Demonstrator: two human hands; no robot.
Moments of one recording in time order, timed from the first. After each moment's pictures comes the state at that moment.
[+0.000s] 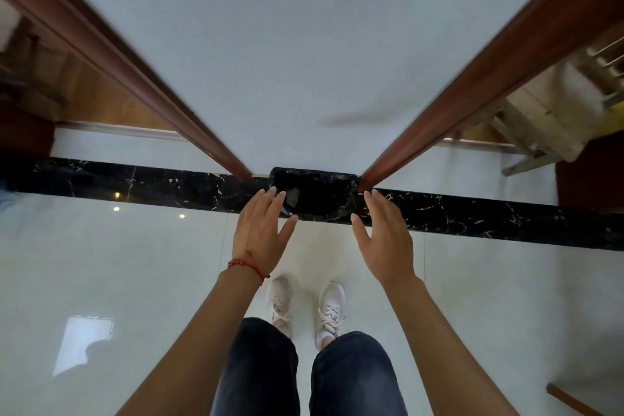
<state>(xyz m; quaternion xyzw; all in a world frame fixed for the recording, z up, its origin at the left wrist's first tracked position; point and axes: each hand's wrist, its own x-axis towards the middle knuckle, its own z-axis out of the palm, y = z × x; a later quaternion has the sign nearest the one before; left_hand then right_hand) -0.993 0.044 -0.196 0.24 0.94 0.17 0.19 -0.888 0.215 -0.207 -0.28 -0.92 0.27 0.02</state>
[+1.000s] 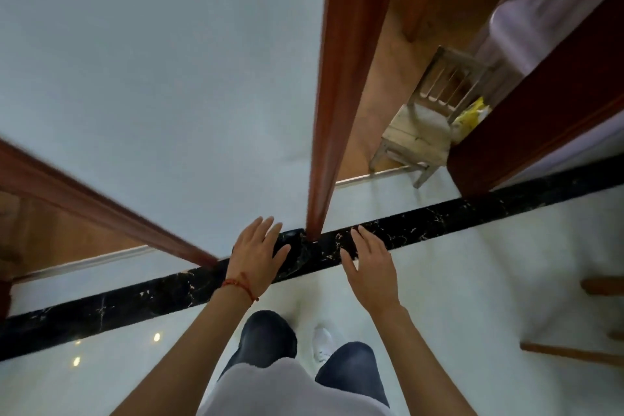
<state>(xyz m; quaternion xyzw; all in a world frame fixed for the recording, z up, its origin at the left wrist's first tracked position) -0.980 0.112 -0.039 0.47 0.86 0.10 0.17 -0.808 0.234 -0.061 -0.41 -0.88 0.22 0.09</state>
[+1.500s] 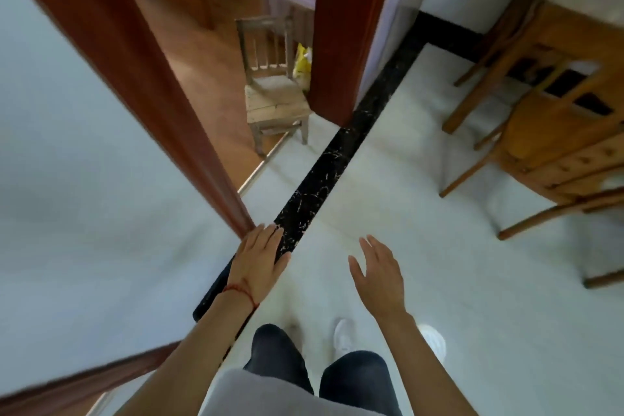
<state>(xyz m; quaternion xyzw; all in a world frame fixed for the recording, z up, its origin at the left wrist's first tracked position) -0.955 0.169 -0.043 0.75 0.62 -0.04 0.23 -0.730 0.133 -0.060 -0.74 -0.63 0.23 0.09</state>
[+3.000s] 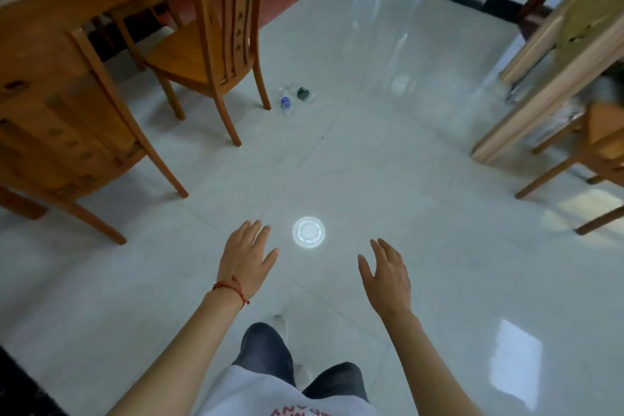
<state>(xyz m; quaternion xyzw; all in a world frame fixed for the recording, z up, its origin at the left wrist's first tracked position) -0.417 -0.046 -0.036 0.98 -0.08 -0.10 0.17 -0.457 -0.294 -0.033 -0.96 0.13 0.06 0.24</state>
